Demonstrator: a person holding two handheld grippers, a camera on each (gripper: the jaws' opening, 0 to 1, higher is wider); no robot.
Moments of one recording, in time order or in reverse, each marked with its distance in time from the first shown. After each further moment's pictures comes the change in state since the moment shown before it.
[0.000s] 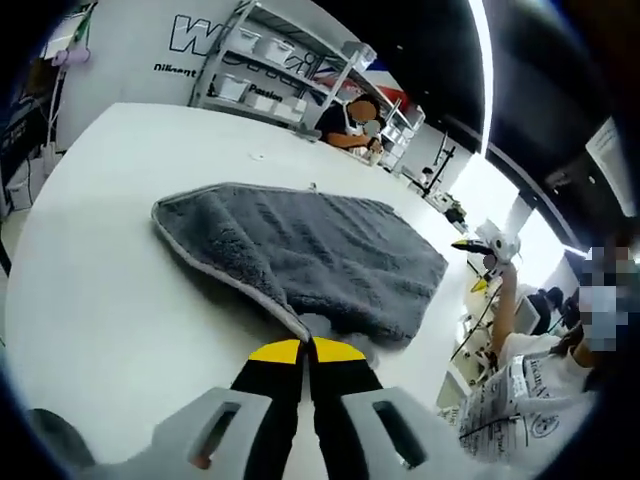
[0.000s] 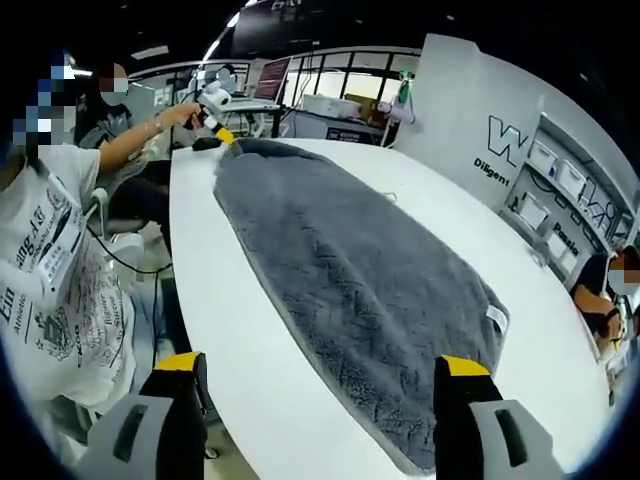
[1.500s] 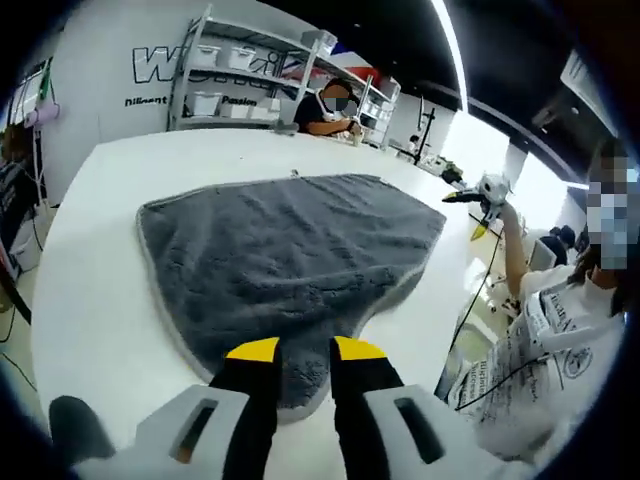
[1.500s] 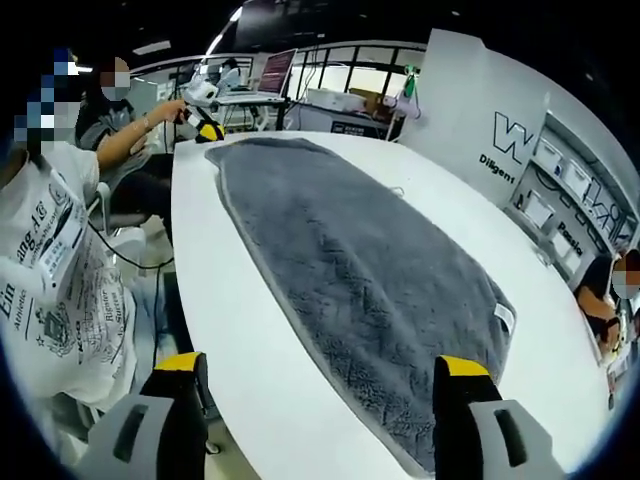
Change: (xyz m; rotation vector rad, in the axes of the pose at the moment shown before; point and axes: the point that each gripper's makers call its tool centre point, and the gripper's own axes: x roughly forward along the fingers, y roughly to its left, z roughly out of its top) left arm -0.015 -0.025 -0.040 0.250 0.019 0.037; right arm 0.007 0.005 -0.002 -0.009 0.027 0.017
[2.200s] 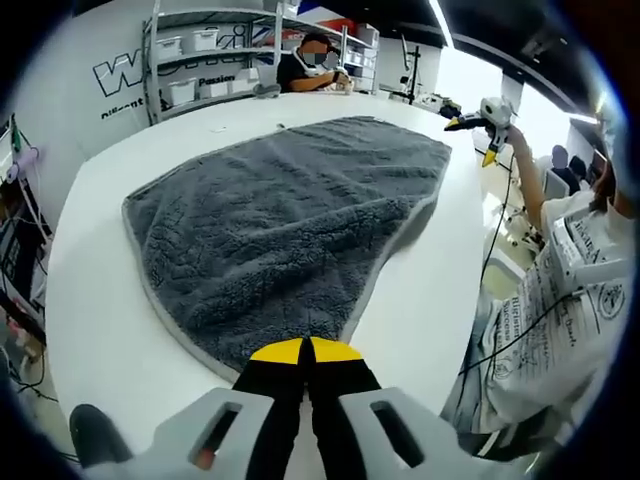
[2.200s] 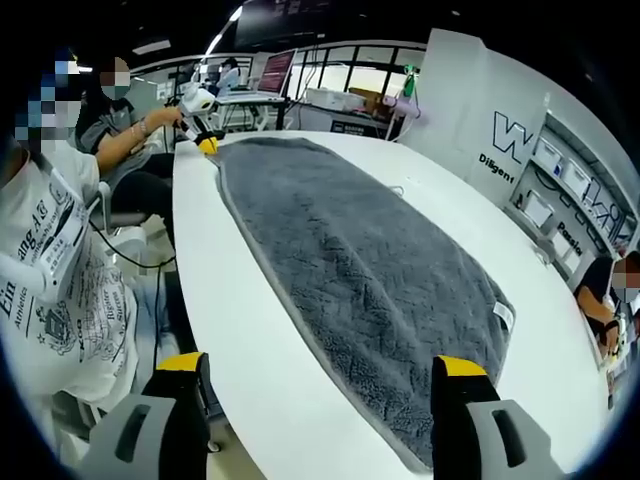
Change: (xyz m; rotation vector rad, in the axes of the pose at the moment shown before) left arm 0.002 0.016 -0.028 0.194 0.176 0.078; right arm -0.003 0.001 -0.002 -0.001 0.006 0.000
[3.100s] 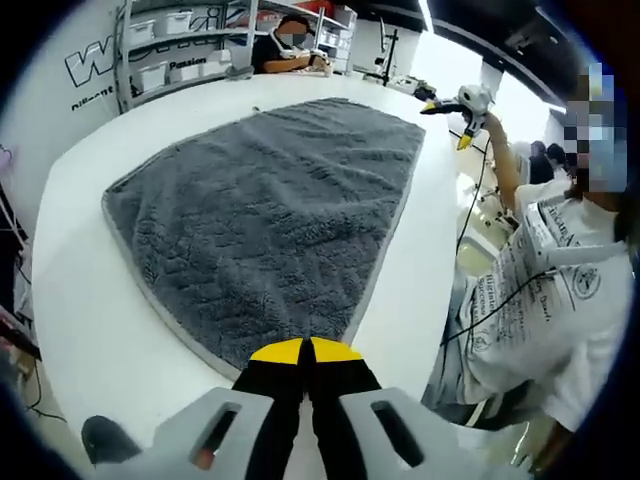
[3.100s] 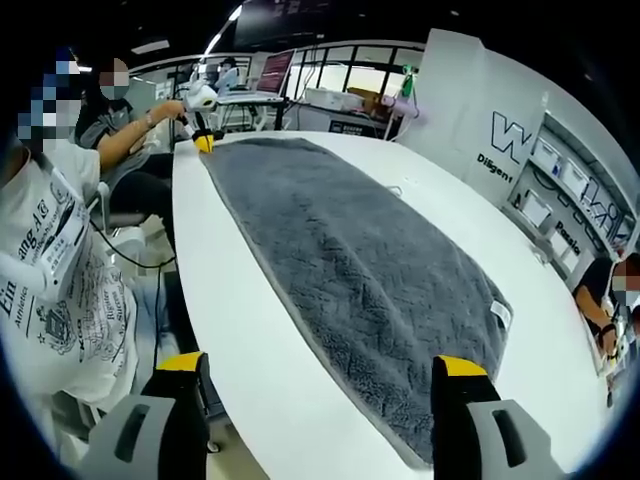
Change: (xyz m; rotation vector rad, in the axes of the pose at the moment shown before) left arm -0.011 -0.006 0.000 0.067 0.070 -0.127; right arm -0.005 0.000 0.000 0.005 -0.005 -0.012
